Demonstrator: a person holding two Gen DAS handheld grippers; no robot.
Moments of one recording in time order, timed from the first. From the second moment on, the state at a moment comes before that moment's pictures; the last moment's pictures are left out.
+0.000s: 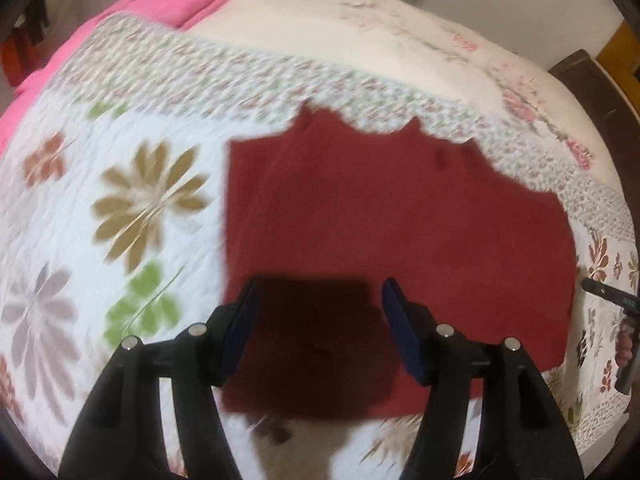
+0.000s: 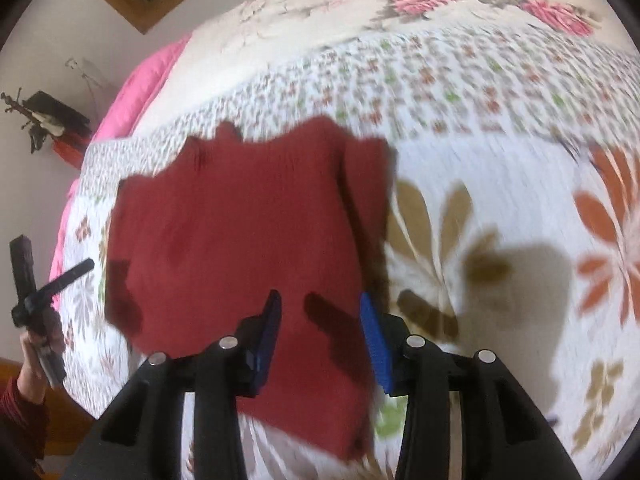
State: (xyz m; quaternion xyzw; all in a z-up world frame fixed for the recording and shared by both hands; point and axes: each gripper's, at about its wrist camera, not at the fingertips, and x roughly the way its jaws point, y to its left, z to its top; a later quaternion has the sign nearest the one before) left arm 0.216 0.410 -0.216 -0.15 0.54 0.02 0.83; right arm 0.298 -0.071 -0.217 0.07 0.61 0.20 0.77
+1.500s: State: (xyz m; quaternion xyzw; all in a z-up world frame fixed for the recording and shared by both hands) left arm 0.248 0.388 -0.298 -0.11 0.60 0.00 0.79; right arm 0.283 -0.084 -0.289 0.15 0.67 0.19 0.71
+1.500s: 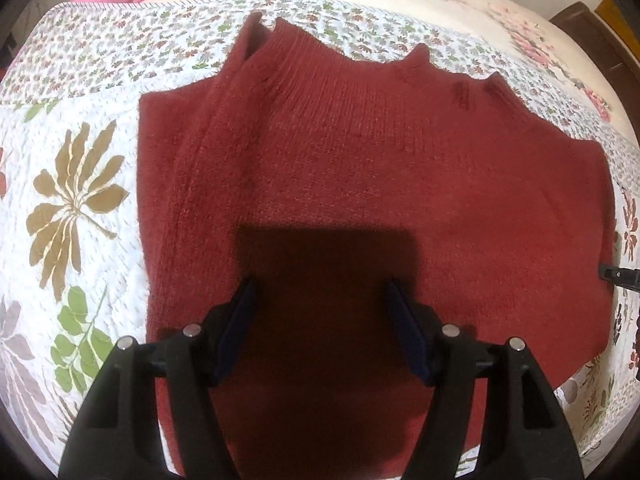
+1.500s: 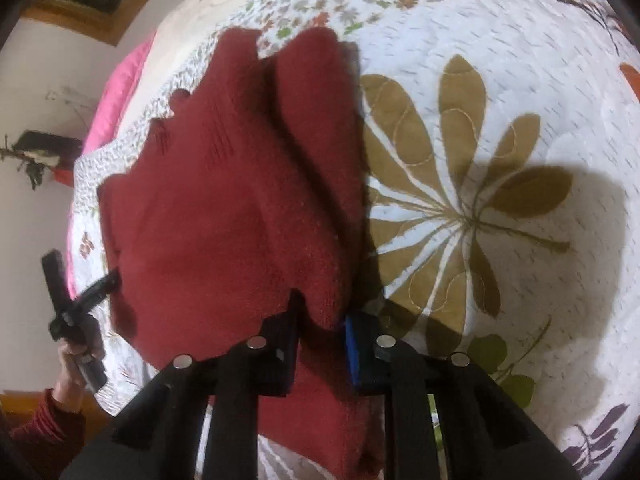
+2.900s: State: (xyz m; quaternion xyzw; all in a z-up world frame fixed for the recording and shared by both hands) left arm 0.200 0.460 -0.227 -0.17 0.56 0.00 0.81; right arm 0.257 0.159 -0.246 0.05 0.67 0.29 0.68
